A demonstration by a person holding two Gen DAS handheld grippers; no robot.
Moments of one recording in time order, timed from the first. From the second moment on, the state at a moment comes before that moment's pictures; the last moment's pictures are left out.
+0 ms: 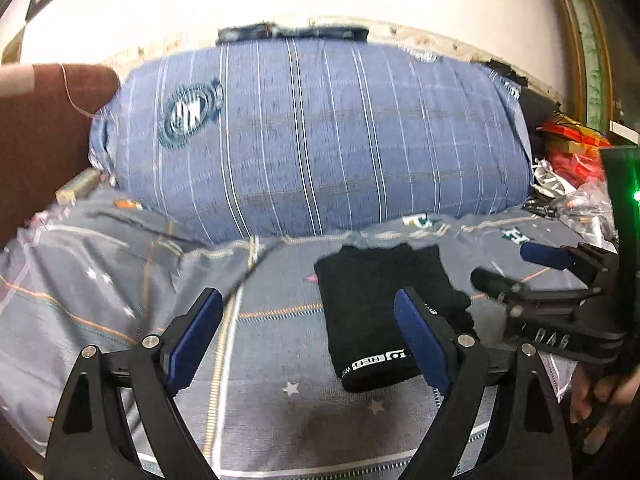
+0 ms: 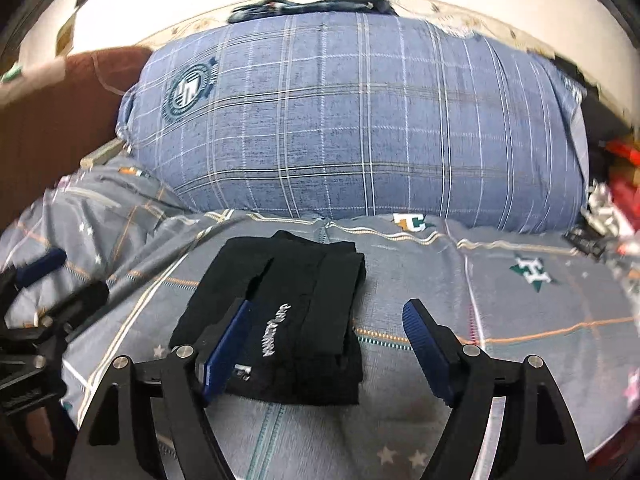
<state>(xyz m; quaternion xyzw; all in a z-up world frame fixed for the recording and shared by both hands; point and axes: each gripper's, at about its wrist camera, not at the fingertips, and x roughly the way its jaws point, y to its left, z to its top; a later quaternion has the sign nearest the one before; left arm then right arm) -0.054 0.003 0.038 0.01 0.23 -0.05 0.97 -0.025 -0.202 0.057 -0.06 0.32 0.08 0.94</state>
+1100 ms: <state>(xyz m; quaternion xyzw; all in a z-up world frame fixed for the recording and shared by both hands) -0.125 0.009 0.121 0.03 0.11 0.02 0.99 -0.102 -0.193 0.164 -0.05 0.24 0.07 0.97</state>
